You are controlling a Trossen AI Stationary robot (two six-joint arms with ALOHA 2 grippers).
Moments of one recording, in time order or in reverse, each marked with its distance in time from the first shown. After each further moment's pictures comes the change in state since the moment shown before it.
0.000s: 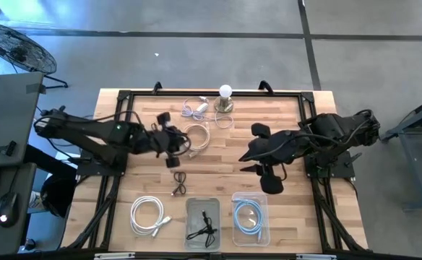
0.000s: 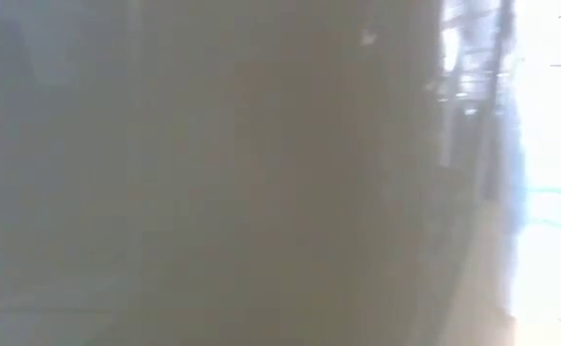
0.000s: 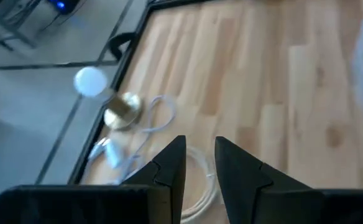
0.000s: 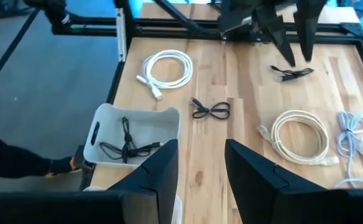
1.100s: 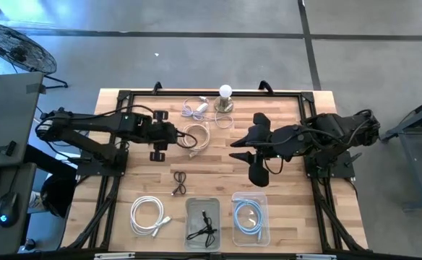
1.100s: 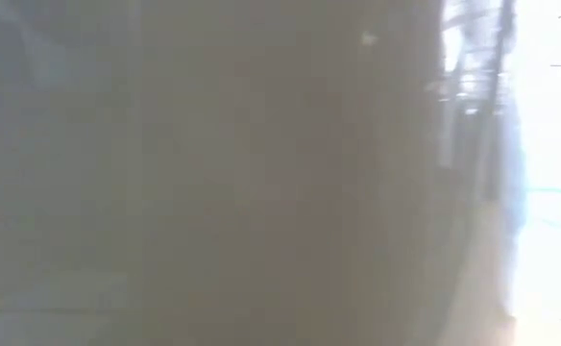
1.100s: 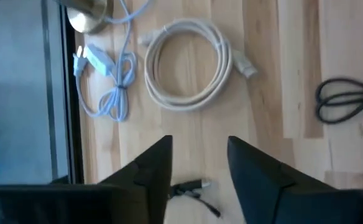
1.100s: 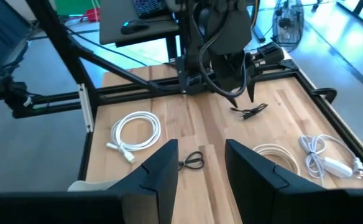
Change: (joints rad) left arm 0.189 0.035 -0.001 -0.398 0.195 0.210; right arm 0.000 0.000 0.000 0.173 0.229 0.107
